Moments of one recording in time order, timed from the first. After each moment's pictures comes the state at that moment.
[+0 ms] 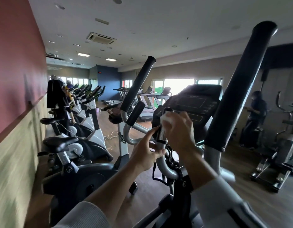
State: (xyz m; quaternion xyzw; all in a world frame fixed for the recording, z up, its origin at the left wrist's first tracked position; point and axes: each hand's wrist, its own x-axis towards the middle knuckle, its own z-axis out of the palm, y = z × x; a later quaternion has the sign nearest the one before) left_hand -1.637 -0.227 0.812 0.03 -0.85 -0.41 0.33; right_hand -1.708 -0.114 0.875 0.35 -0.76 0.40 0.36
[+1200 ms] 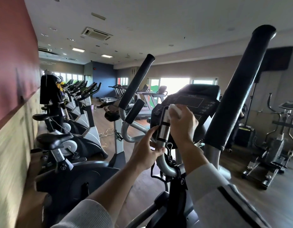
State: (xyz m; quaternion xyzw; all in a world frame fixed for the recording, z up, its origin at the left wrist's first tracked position) left_hand -1.639 -0.228 0.804 0.02 -0.84 -0.42 0.34; right_hand -1.723 -0.124 0.887 0.22 -0.70 0.58 0.34
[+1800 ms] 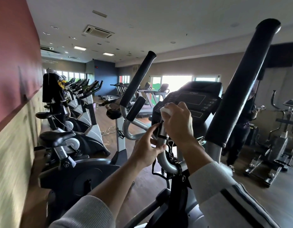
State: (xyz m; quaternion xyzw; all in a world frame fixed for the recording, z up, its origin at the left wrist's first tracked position) left_hand -1.636 -0.228 0.807 0.02 -0.84 -0.42 0.33; right_hand -1.707 -0.126 0.889 0.33 -0.75 0.41 0.39
